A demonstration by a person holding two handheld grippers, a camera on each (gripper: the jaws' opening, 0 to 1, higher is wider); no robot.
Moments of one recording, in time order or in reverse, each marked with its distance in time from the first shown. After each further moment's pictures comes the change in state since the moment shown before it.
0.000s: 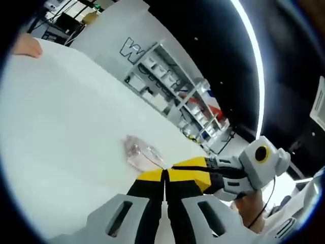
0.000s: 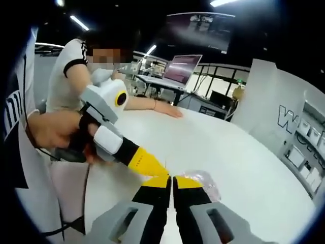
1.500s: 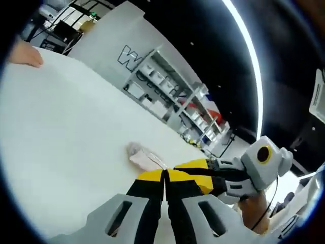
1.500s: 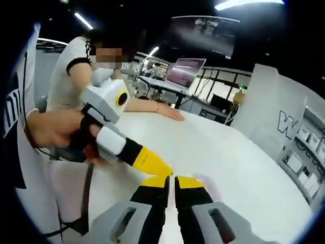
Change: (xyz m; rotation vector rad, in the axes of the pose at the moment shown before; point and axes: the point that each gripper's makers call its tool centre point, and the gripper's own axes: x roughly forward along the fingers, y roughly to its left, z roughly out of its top) left arm -0.011 -0.009 0.005 0.033 -0.066 -0.004; right arm 0.005 0.009 0.004 -0.051 0.003 -0.012
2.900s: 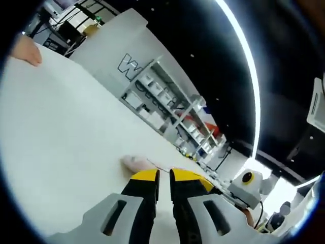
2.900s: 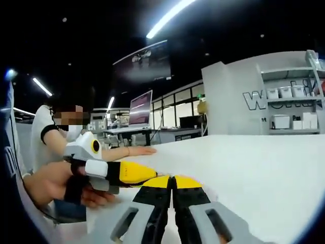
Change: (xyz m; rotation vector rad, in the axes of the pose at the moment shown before) left arm 0.022 0.005 0.024 -0.050 -0.102 -0.033; right arm -0.023 -0.044 0.001 0.490 -0.360 -0.198
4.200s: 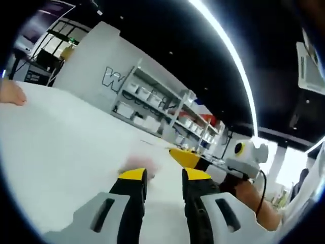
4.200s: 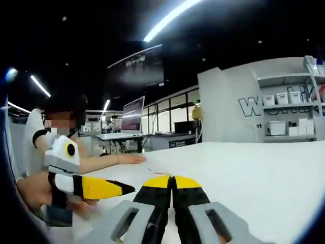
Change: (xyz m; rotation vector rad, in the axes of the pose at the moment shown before) left arm -0.005 -0.015 0.006 0.234 -0.016 -0.030; right arm 0.014 -0.023 0.026 -0.015 -0.040 -0.036
